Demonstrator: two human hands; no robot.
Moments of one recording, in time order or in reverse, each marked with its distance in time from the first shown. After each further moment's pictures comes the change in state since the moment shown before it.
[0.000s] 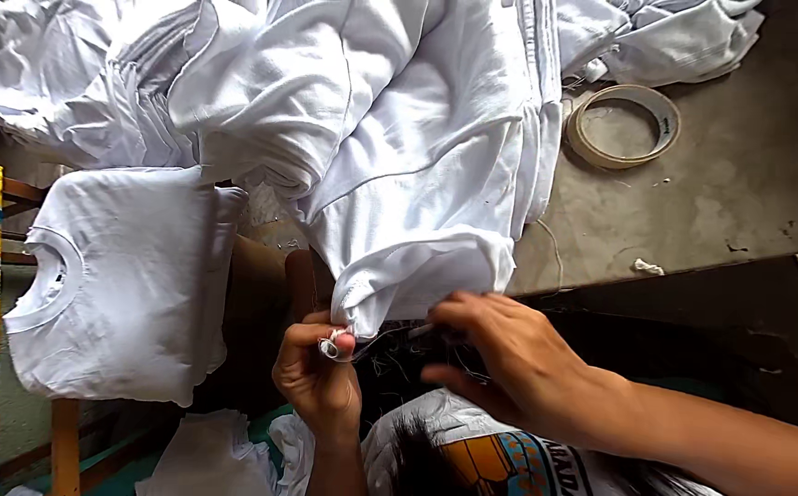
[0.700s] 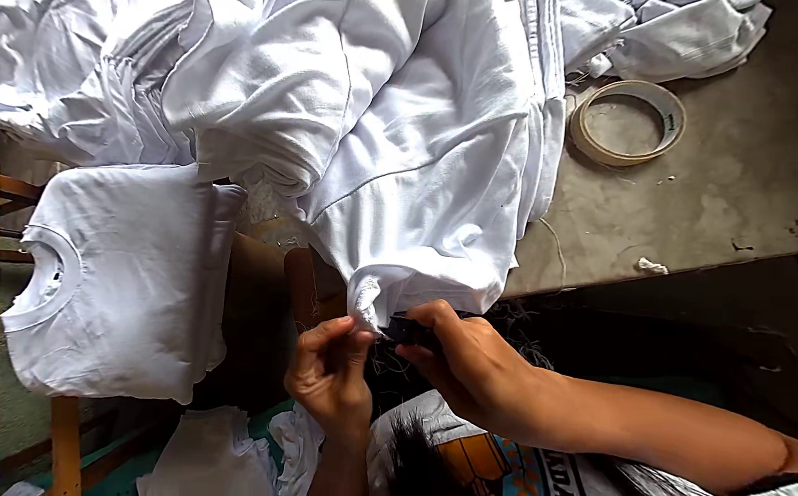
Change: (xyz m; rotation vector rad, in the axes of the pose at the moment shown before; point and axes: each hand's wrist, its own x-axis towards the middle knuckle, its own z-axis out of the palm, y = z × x) left_hand -0.011 -0.004 0.003 0.172 0.023 0.056; right_hand 0.009 -0.011 0.027 0.190 0.034 0.075
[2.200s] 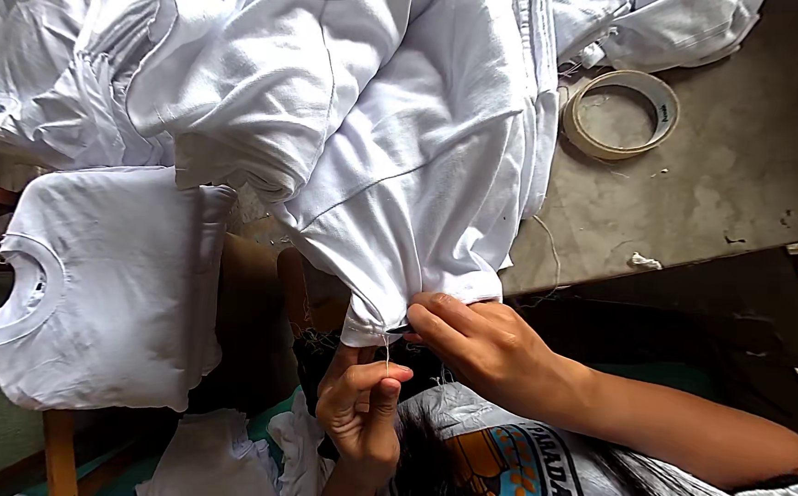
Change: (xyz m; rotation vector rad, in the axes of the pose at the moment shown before) left_hand -0.024 0.006 0.002 -0.050 -0.222 -0.067; right_hand -0.002 0.022 -0.008 -0.400 0.054 -0.173
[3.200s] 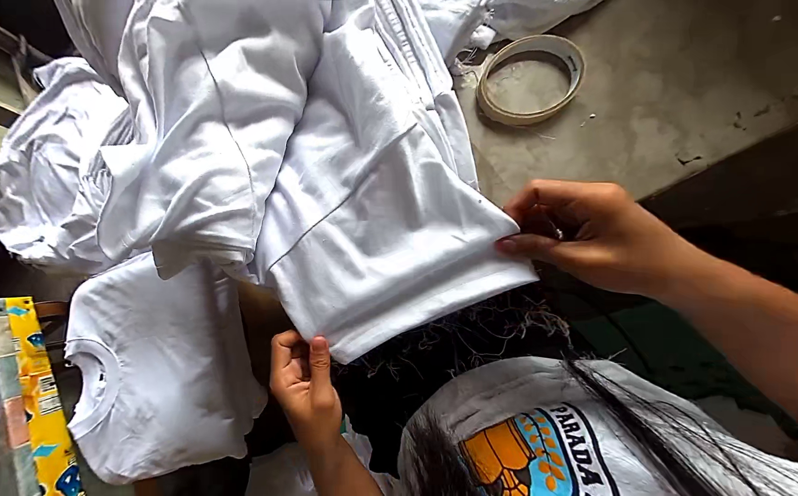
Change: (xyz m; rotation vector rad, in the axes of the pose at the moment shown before) left_hand 0.057 -0.001 -0.033 0.265 -0.063 -0.161; right_hand -0.045 0.081 -0.068 0.558 0.080 0.556
